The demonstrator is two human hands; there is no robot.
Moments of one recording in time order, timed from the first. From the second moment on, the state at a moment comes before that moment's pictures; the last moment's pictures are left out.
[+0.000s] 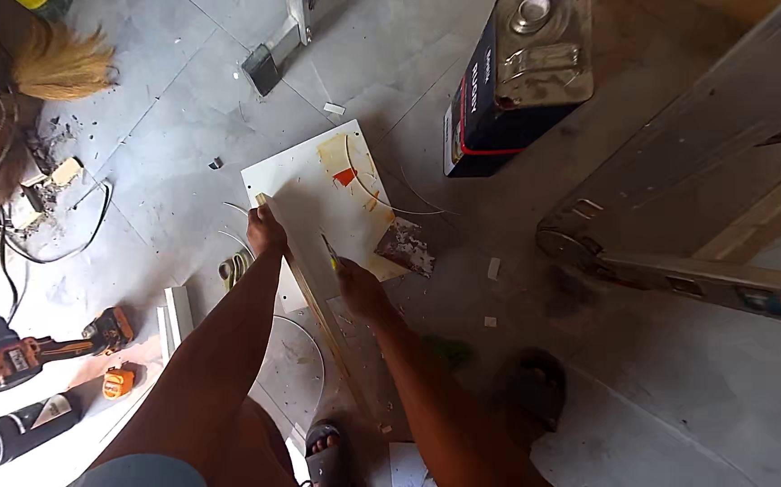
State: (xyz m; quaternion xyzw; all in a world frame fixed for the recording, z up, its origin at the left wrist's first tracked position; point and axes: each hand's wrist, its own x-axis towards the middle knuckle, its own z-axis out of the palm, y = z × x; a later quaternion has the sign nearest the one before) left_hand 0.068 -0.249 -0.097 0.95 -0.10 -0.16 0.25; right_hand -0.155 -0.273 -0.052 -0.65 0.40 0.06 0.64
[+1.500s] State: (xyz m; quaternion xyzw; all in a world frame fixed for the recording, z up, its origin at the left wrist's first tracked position) left_hand 0.071 -0.259 -0.095 0.97 -0.11 -0.17 0.17; right_hand 0.005 -0.321 -0.097 -0.72 0.32 0.08 0.61
